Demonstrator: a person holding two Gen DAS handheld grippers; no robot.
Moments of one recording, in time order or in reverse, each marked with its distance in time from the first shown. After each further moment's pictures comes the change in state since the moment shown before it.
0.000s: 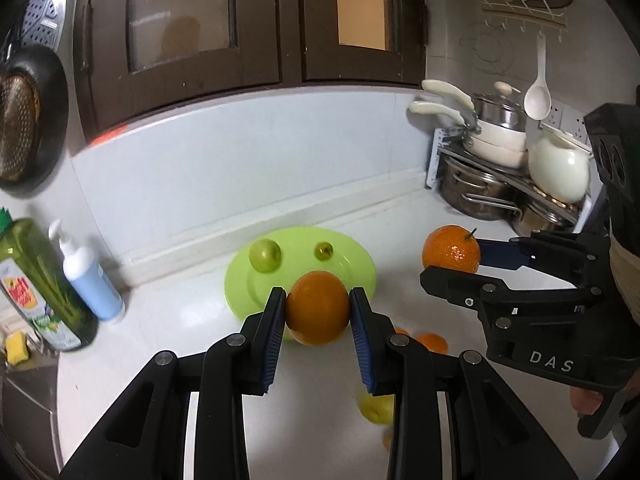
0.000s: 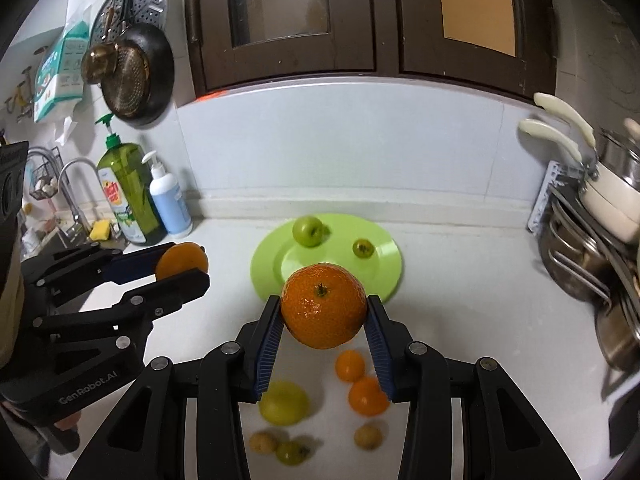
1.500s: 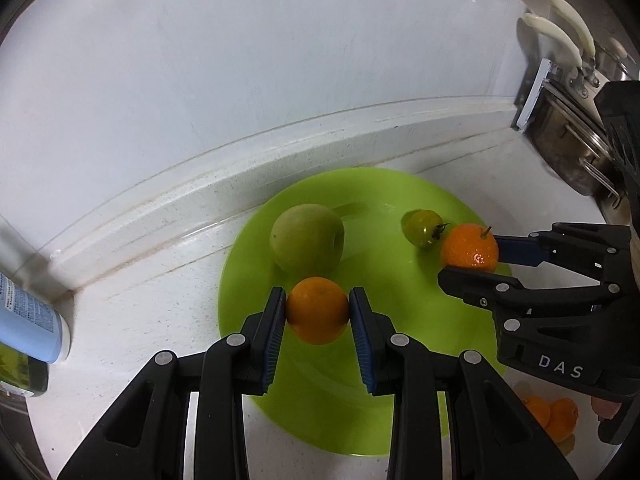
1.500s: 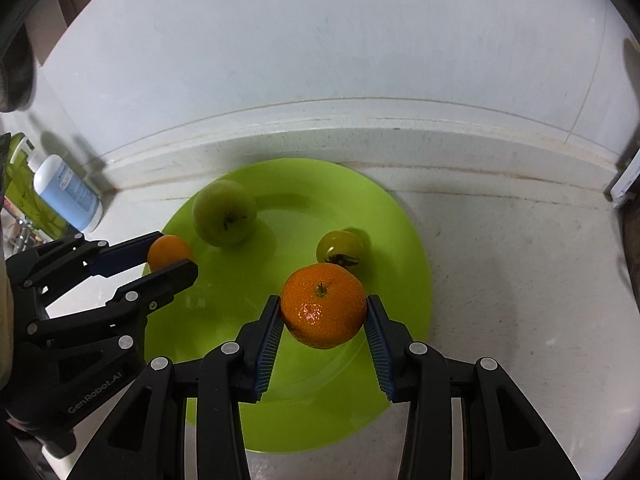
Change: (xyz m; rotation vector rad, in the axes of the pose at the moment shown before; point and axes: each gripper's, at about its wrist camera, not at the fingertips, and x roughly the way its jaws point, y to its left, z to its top) left arm 0.218 0.077 0.016 -0.050 0.348 0.017; right arm 0.227 -0.060 0.039 0.083 0.368 0.026
